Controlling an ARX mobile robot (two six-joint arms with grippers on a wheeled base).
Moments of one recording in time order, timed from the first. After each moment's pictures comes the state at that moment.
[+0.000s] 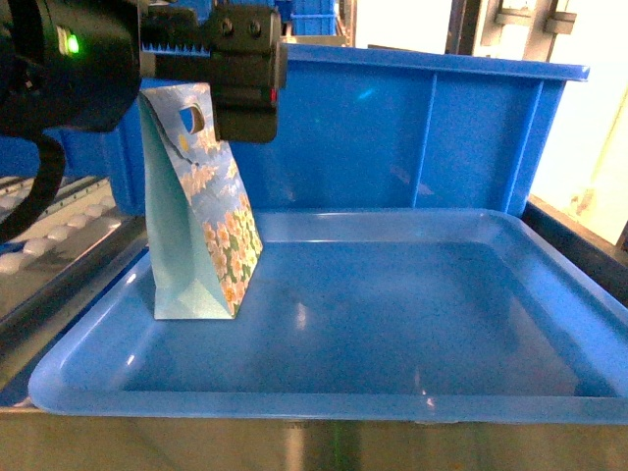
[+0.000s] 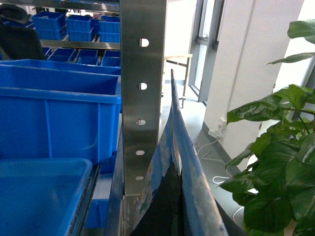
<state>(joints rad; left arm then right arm) -0.44 1.49 0.81 0.37 -0.35 -0.06 -0.11 0.30 0.35 -0.01 0.00 -0.04</state>
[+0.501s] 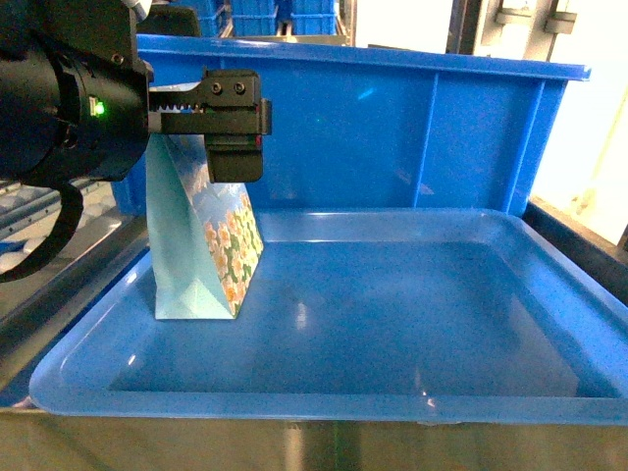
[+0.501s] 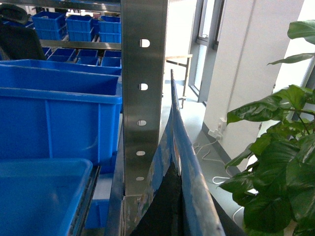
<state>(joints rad) -0.40 1.57 0.84 0.33 -0.33 -0.15 -0.11 0.30 0.35 -0.01 0.00 -0.04</state>
